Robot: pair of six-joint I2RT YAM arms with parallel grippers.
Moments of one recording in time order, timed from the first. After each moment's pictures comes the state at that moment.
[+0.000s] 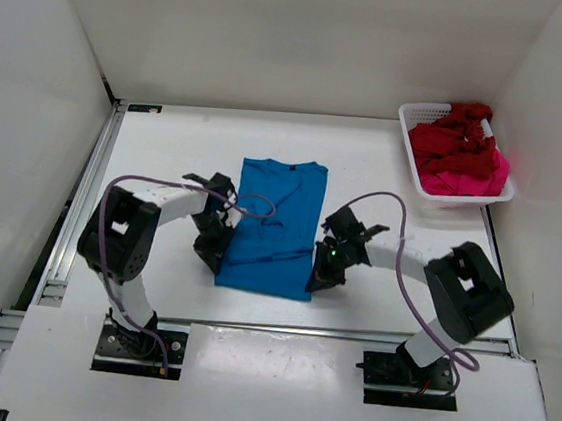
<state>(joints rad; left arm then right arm) -0.39 1.78 1.07 -0.90 0.30 -0.01 0.63 1.63 0.82 -0.43 -0.43 0.66</state>
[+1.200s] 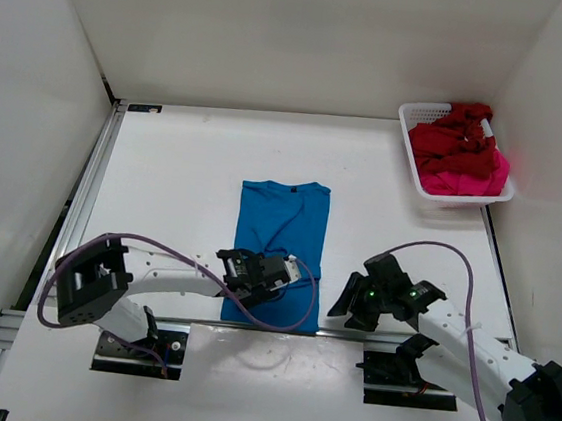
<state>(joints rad) -1.17 1.46 0.81 -0.62 -0.36 0.00 0.66 0.88 0.38 -0.61 -0.25 0.98</state>
